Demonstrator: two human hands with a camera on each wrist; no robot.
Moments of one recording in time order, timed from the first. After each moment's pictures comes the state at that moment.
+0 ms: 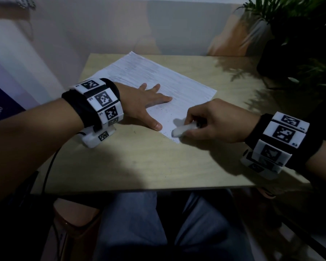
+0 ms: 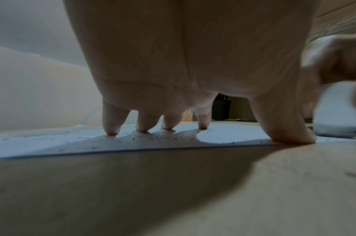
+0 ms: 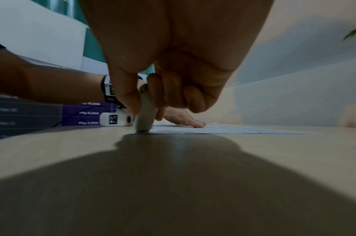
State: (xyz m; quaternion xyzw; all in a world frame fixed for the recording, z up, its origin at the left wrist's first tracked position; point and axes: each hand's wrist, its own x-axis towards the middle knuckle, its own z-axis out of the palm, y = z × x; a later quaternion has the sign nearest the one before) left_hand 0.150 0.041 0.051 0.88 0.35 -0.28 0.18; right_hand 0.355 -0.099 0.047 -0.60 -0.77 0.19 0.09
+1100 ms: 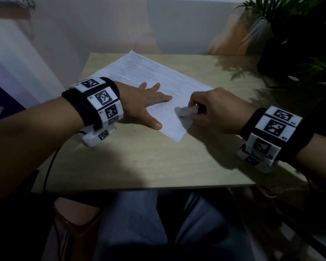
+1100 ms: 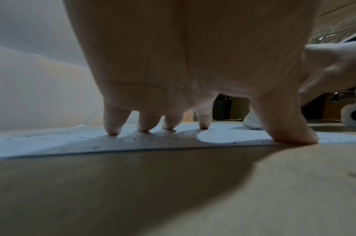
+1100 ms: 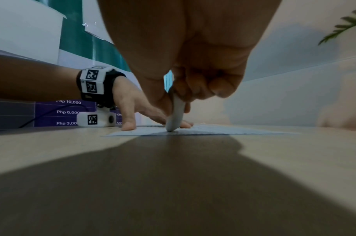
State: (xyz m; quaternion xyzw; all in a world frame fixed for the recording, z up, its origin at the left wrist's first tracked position) left_hand 0.150 0.043 0.048 0.88 0.35 -0.27 0.17; right_hand 0.359 -0.084 0.042 -0.63 -0.76 0.07 0.12
